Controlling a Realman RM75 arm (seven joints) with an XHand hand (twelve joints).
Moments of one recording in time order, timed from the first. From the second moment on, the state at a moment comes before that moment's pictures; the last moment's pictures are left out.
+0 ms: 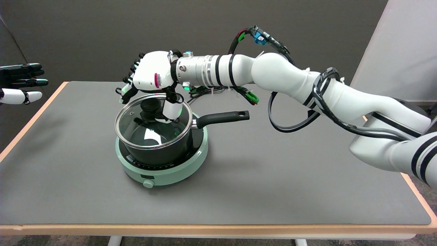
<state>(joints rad) 1.13 -1.16 -2.59 1.28 1.51 -0.45 -0.82</state>
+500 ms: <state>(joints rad) 1.13 -1.15 -2.59 1.30 1.50 -0.47 -0.80</state>
